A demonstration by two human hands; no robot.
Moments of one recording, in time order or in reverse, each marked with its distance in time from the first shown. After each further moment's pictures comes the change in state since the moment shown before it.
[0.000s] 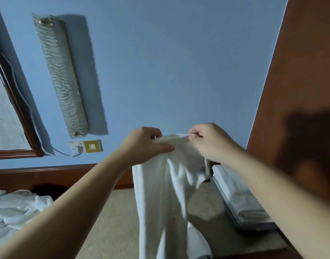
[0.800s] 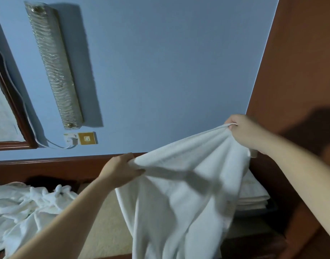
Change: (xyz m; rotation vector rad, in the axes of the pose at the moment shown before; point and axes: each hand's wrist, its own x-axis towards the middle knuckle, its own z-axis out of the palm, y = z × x) left_hand -0.058 -0.115 0.057 0.112 -0.031 -0.184; right_hand -0.009 0.087 -0.071 -0.218 0.088 0.179
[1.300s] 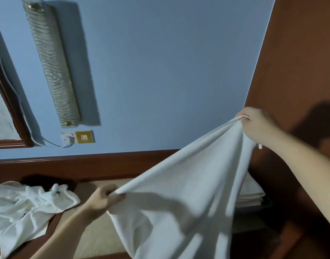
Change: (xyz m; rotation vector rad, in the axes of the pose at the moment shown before) left_hand -0.073 -0.071 0.024 -0.434 -0.226 -0.177; right_hand -0.006 0.018 -0.022 -0.068 0.157 0.023
